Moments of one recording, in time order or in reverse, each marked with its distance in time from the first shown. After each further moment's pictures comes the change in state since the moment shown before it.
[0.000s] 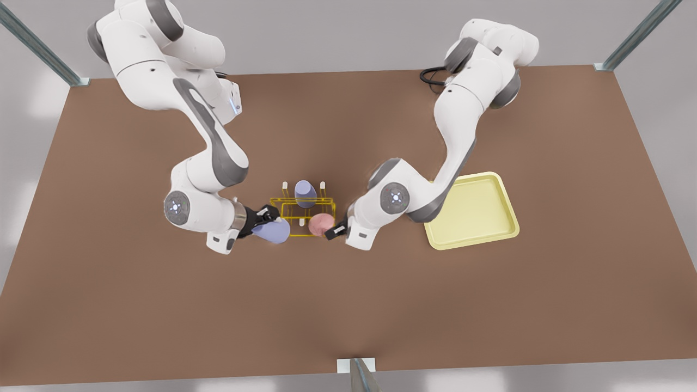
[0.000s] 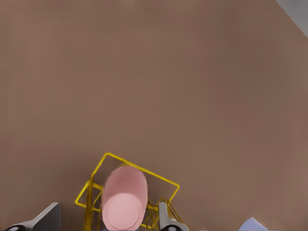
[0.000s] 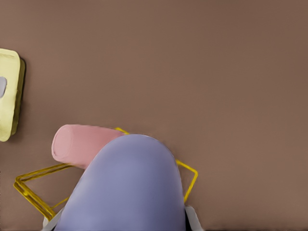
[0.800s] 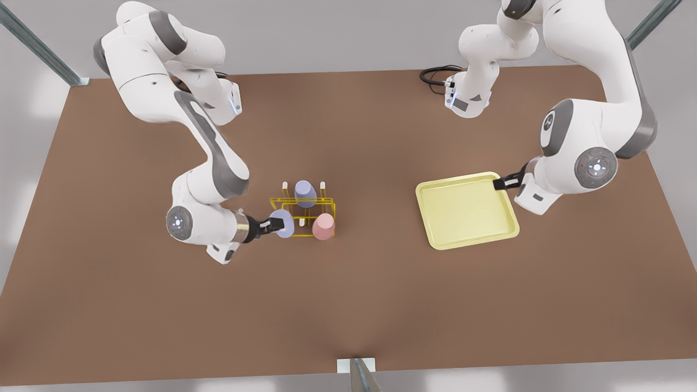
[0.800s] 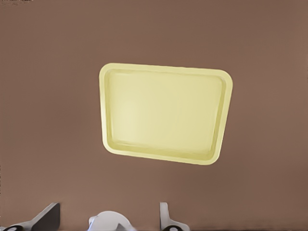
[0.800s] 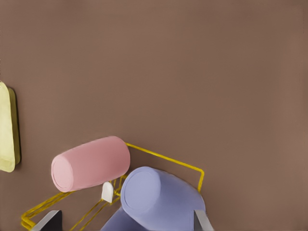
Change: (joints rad) left arm 0.298 -0.574 0.248 -0.433 0.102 -0.662 0.782; right arm 0.008 0.092 -0.015 0.156 -0.058 -0.065 0.199
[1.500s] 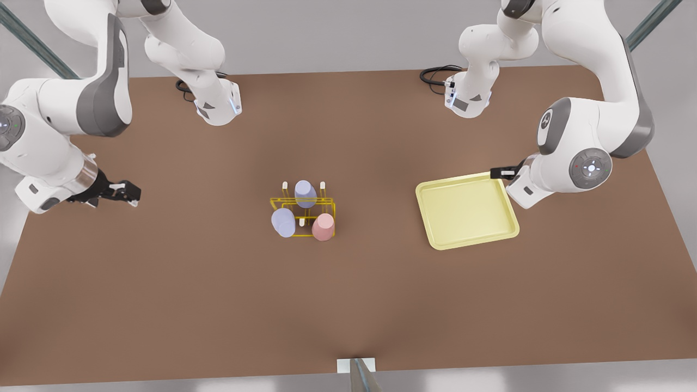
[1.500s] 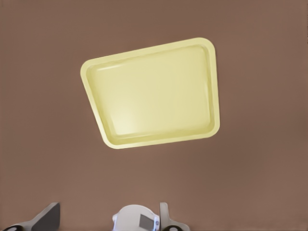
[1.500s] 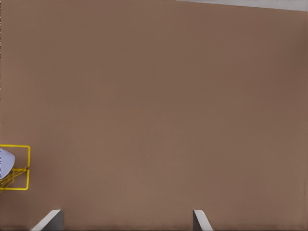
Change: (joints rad) left arm -0.001 -0.001 -0.010 0.000 0.000 -0.046 0.227; right arm -0.057 -0.390 -0.302 0.058 -0.325 -0.382 -0.087
